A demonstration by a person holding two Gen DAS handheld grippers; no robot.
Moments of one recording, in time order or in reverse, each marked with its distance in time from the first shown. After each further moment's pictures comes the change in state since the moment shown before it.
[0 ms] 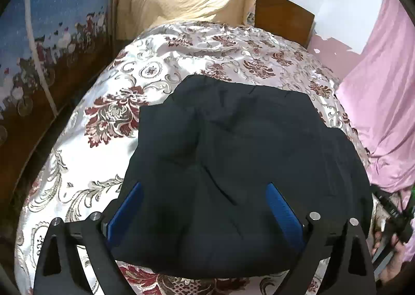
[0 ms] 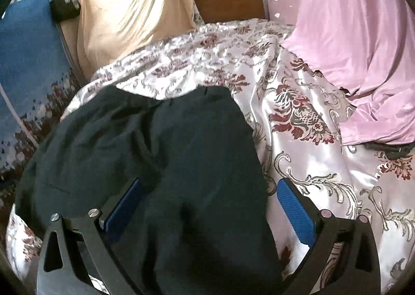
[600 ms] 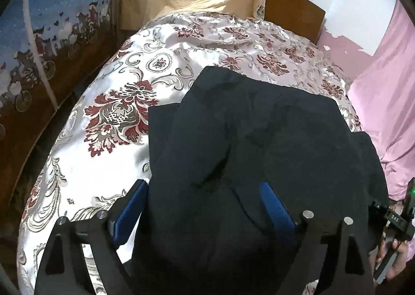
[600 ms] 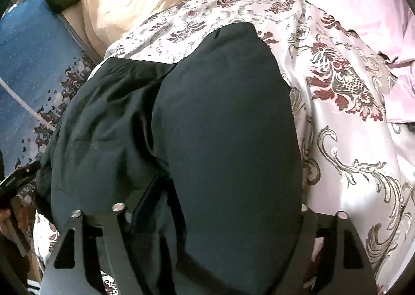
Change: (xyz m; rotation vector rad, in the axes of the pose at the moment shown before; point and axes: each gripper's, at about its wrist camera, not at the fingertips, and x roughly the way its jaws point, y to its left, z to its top) left arm 0.033 0.023 0.021 -0.032 0.064 0.015; right arm 0.060 0.003 0.006 0.037 0.255 0.152
